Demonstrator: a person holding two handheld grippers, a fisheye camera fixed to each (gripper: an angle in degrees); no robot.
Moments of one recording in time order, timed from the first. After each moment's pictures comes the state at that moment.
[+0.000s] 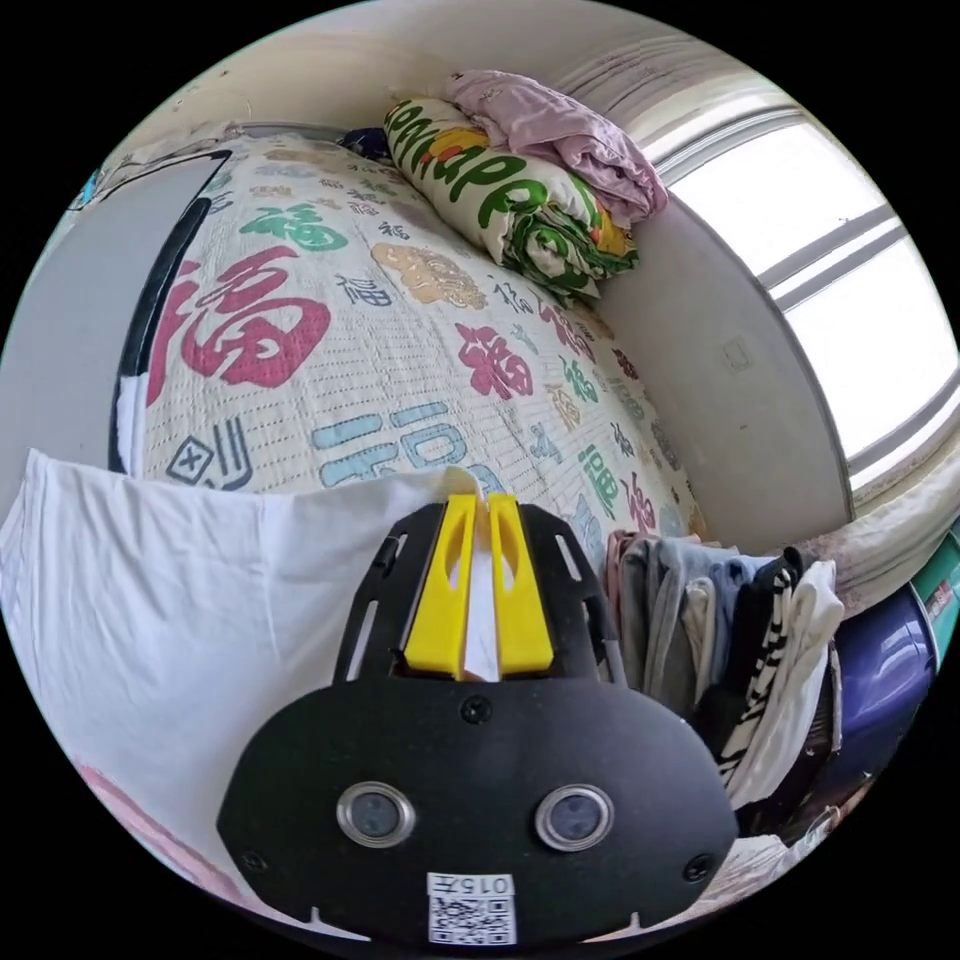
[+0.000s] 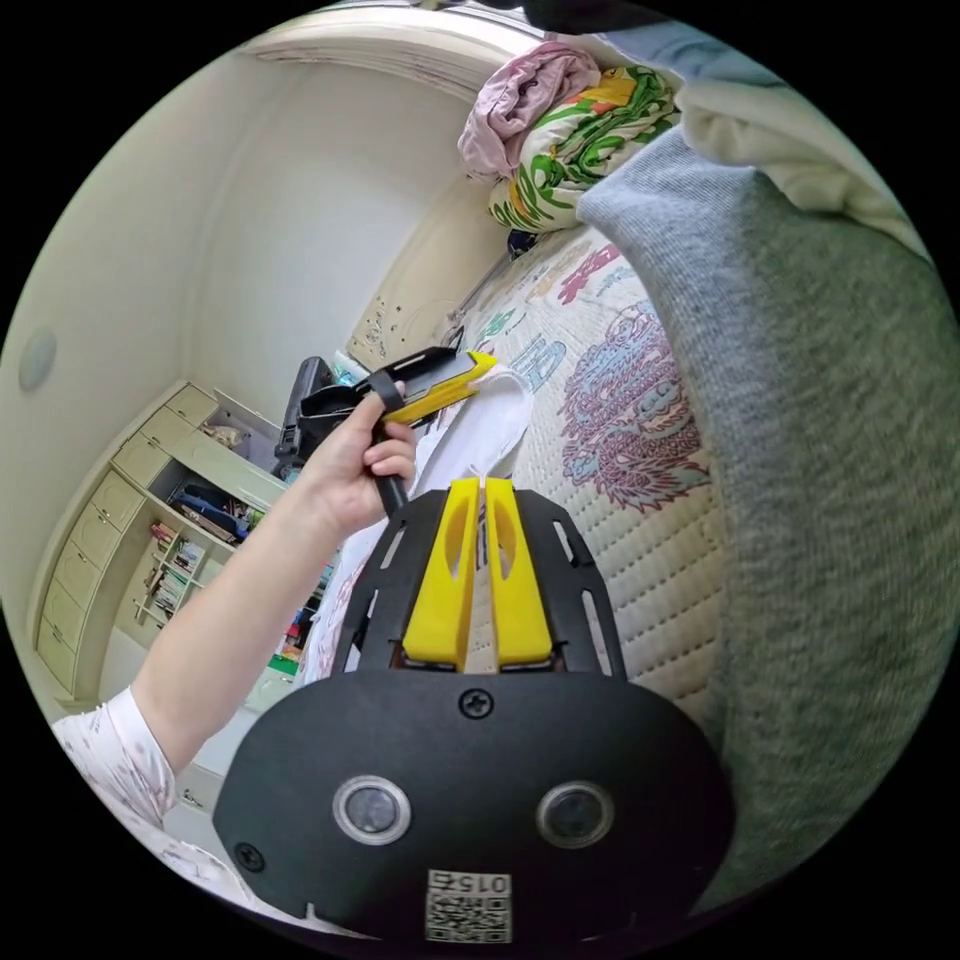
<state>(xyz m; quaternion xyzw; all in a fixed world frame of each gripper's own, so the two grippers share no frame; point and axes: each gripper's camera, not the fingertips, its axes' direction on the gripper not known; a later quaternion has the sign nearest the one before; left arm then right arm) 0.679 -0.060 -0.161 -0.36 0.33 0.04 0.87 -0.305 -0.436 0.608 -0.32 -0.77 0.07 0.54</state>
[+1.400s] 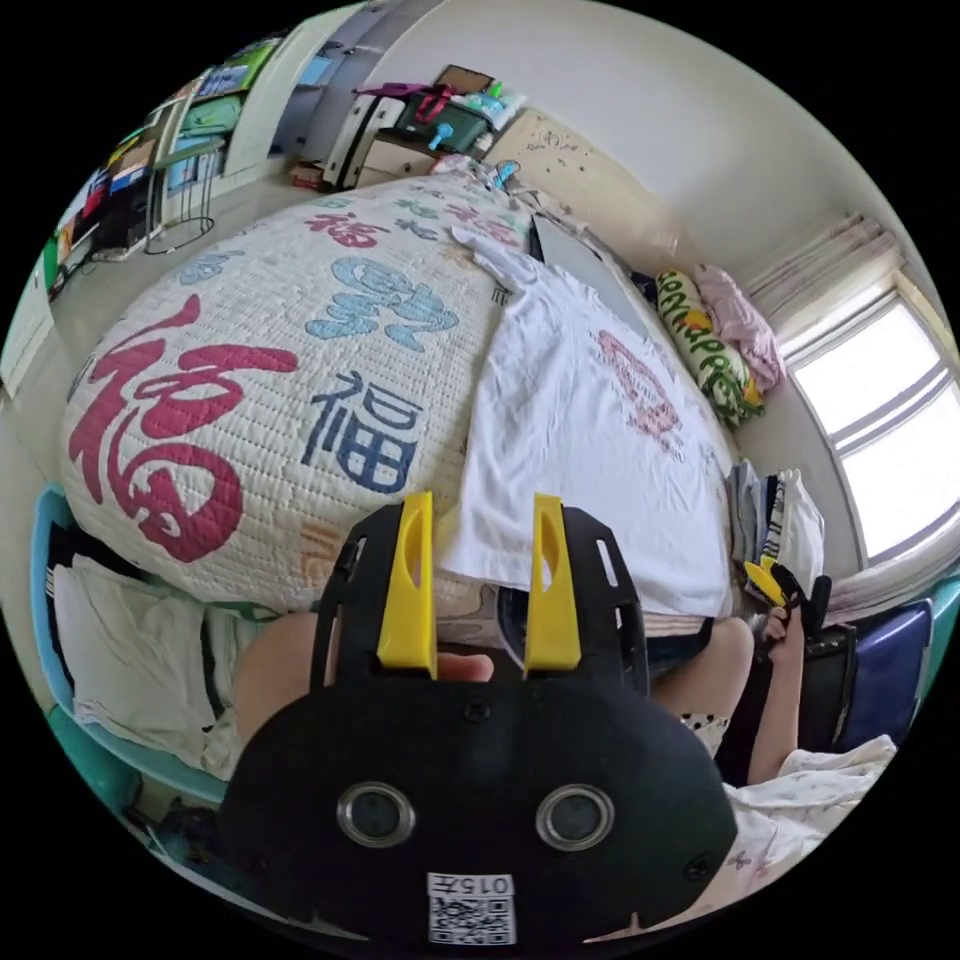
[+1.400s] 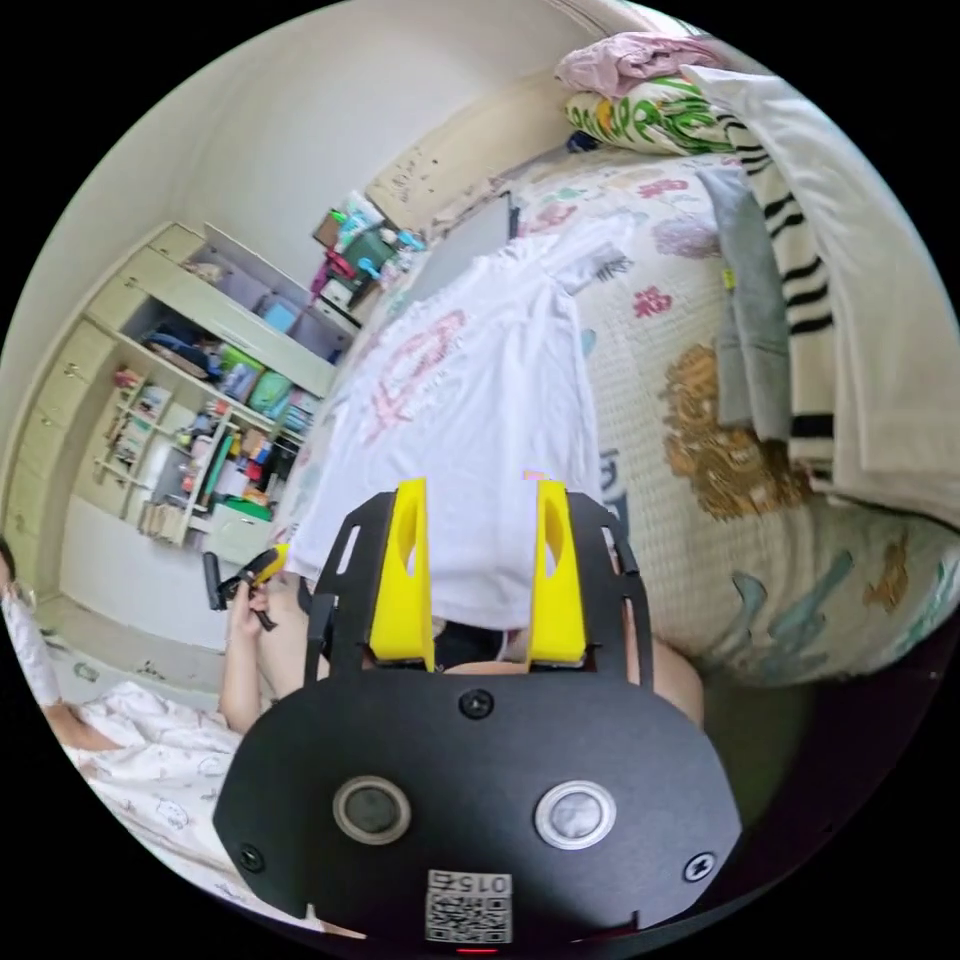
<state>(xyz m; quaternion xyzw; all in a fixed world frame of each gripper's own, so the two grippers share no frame) -0.071 0.253 -0.564 -0.30 0.09 -0.15 0.94 -0.075 -0.198 0.518 -0.36 -0.74 -0.15 0.54</state>
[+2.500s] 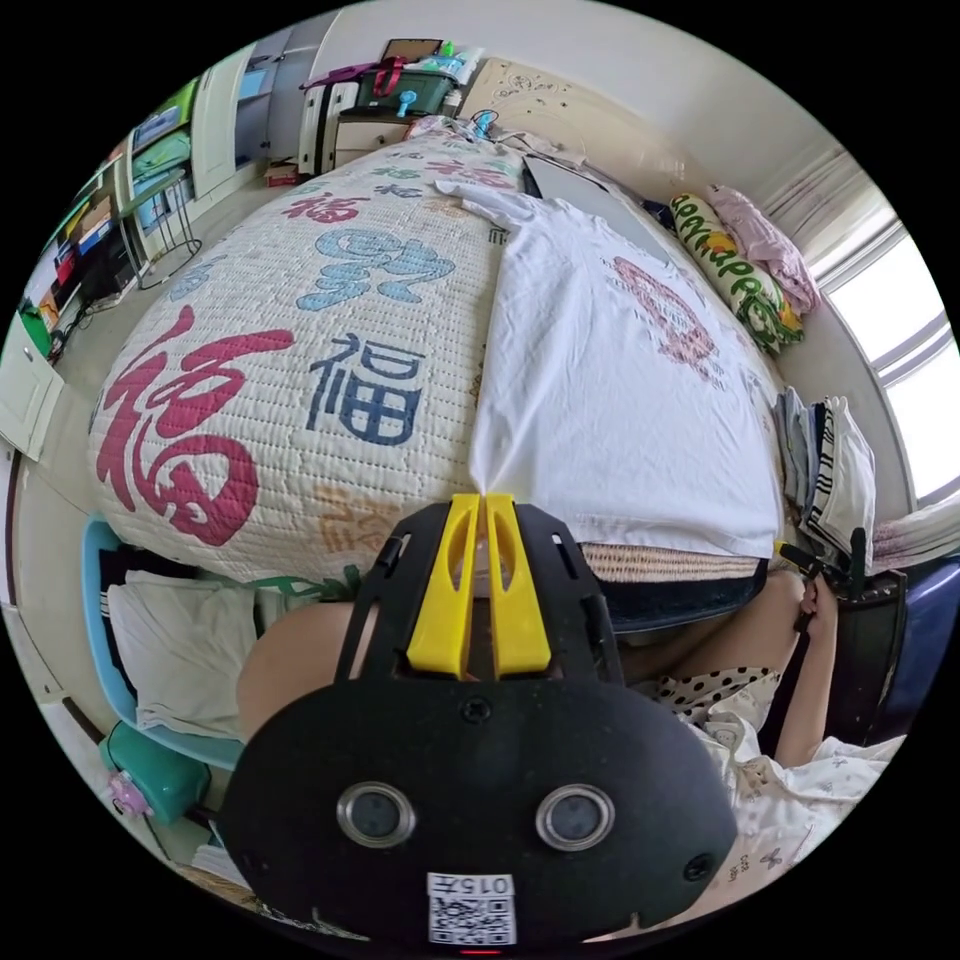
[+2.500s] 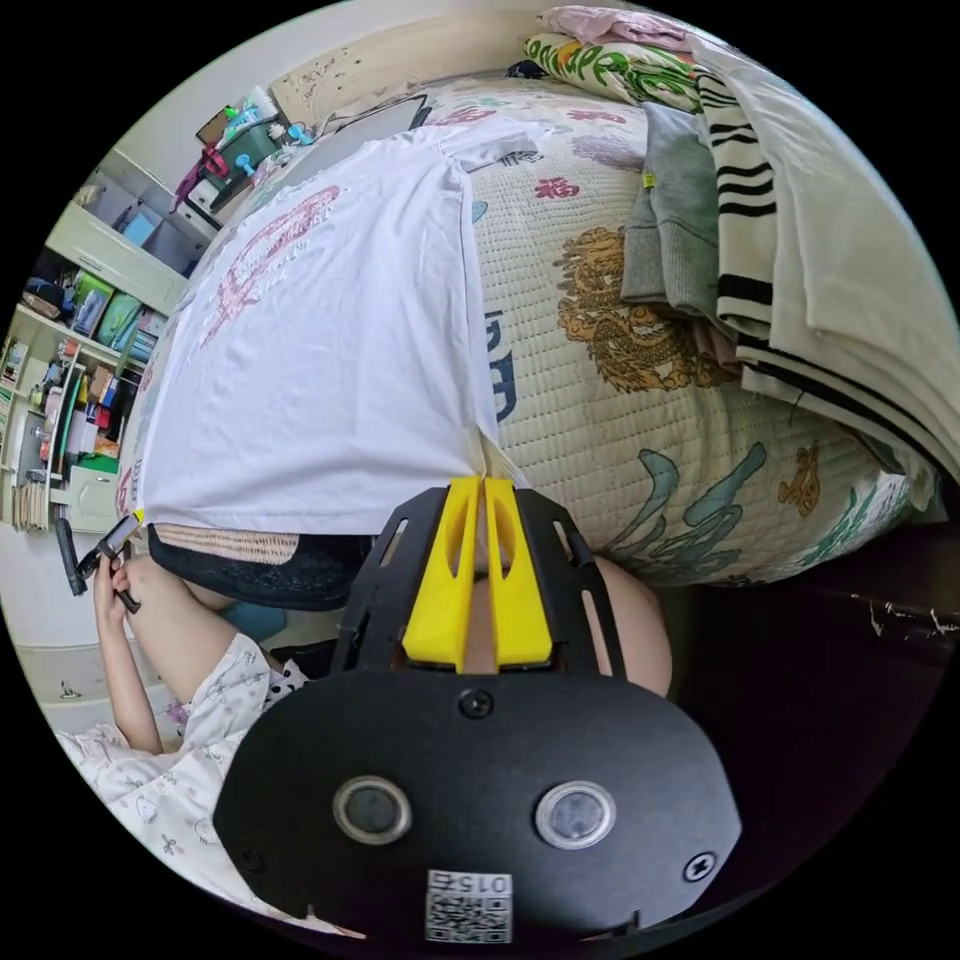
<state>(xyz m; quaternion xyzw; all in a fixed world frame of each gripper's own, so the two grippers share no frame) 0.015 0.255 -0.481 -0.37 0.04 -0.07 0.93 -0.307 0.160 0.613 -0.39 -0.56 -0.32 0.66</state>
